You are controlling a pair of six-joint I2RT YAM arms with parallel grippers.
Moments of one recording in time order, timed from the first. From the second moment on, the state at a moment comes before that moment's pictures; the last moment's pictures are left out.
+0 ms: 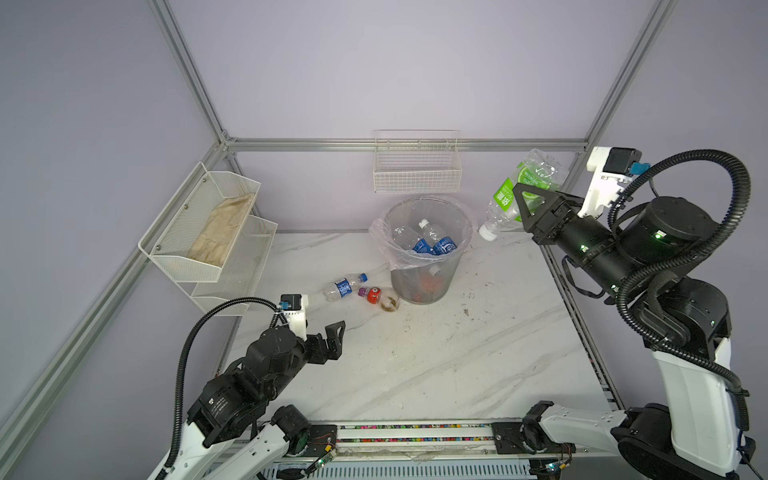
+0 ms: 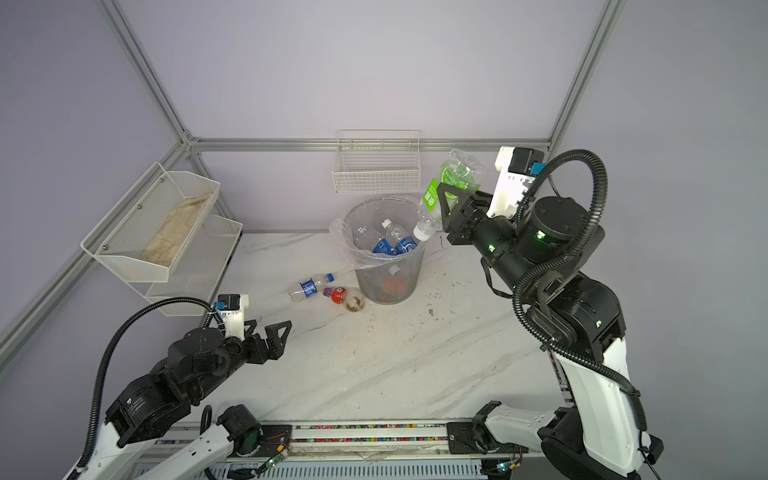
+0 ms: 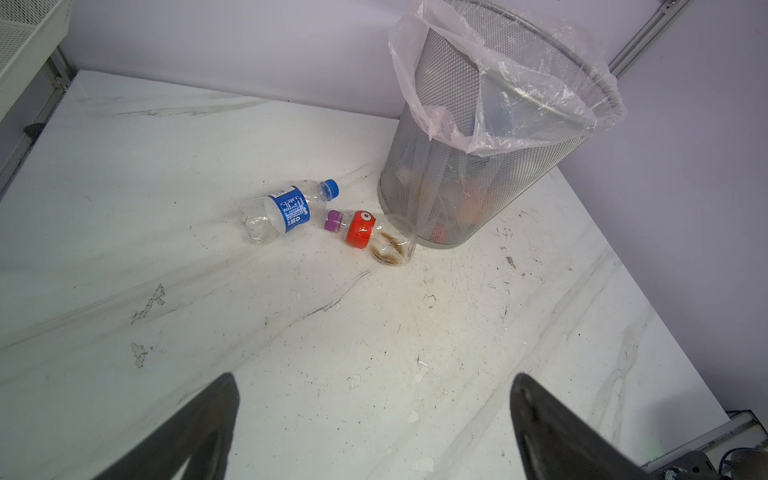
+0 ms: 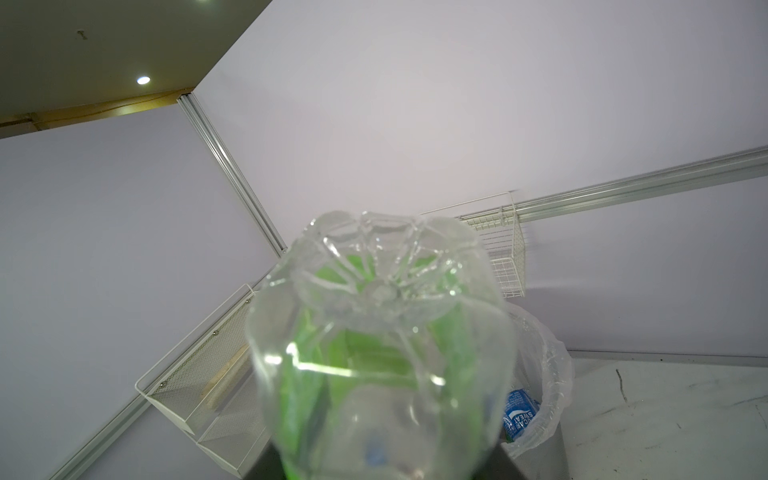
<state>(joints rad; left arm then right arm) -0.67 0.53 0.94 -0.90 -0.30 -0.50 0.66 1.21 2.07 -0.78 0.21 0.43</state>
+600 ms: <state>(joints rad) -0.67 0.53 0.94 -0.90 -0.29 -0.50 0.66 1.60 2.11 -0.73 0.32 0.39</state>
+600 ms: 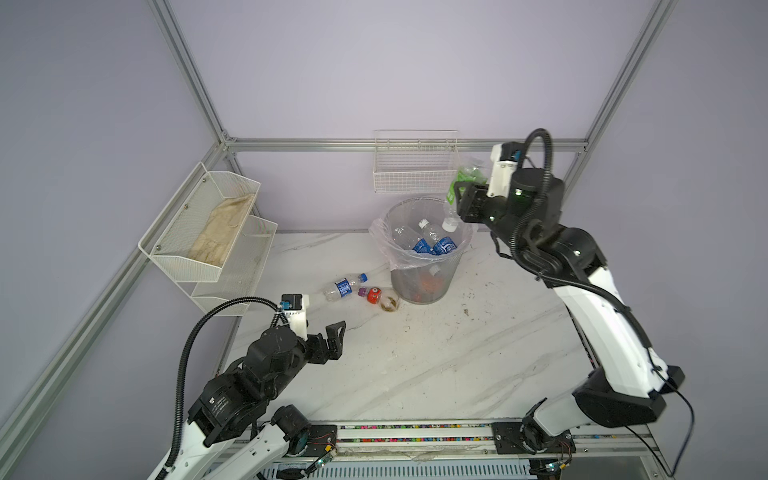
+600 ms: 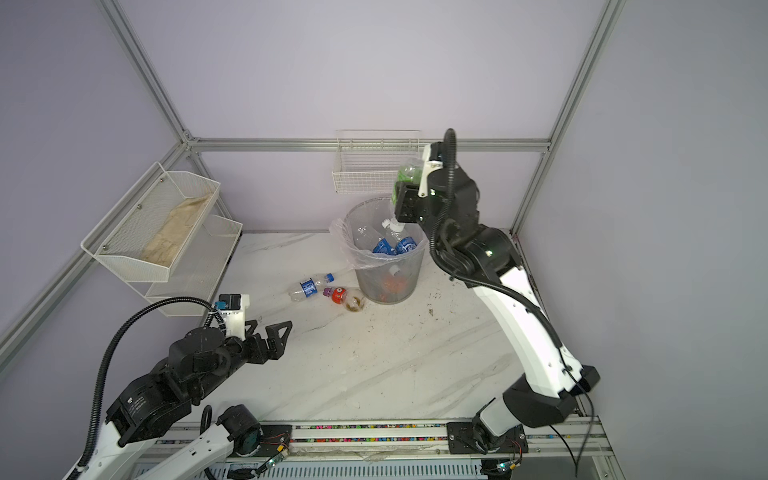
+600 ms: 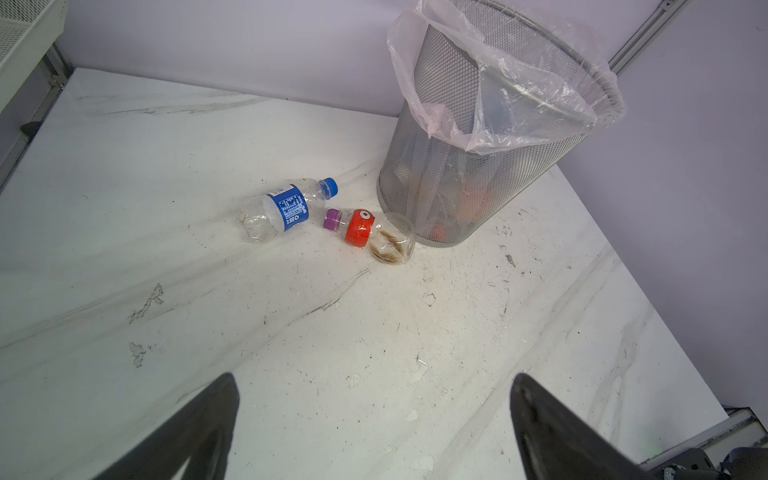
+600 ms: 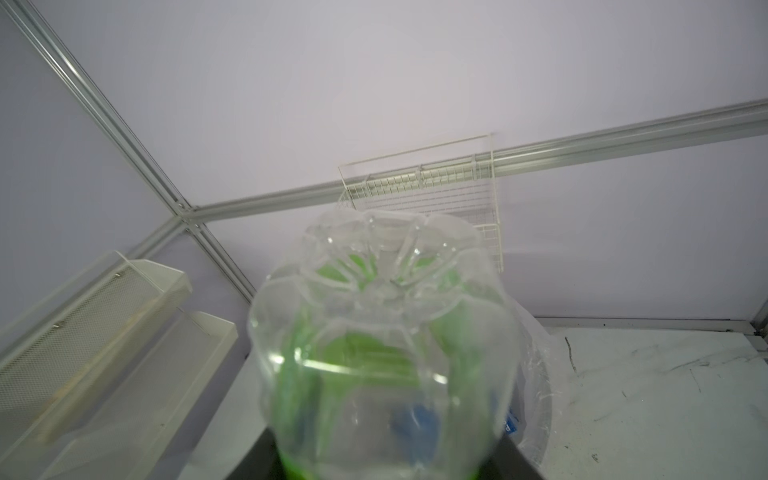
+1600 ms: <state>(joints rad) -0.67 0.50 0.94 -0.91 -0.29 -0.50 0.66 1.34 1.70 -0.63 0.34 0.44</state>
